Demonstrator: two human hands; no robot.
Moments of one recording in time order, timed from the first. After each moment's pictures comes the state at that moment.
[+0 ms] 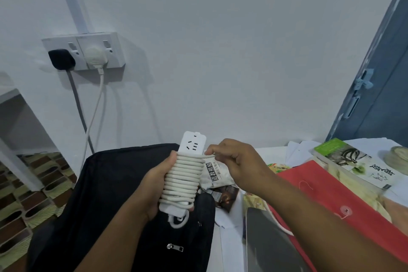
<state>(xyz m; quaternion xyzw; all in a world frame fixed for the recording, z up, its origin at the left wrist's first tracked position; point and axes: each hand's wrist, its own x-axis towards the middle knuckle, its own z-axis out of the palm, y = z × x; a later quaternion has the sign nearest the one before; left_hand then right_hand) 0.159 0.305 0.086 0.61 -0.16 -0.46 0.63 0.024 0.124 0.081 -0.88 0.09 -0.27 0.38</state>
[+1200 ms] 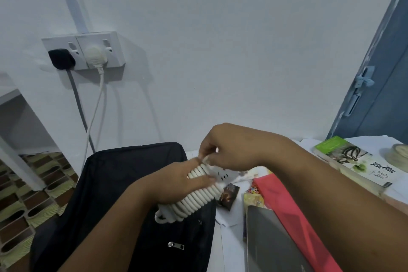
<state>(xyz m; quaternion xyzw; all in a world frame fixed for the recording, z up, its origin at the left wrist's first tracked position) 0.157 0.288 0.112 0.76 -0.51 -0.33 0.24 0.032 0.145 0.182 -0.98 0.07 0.03 0.20</state>
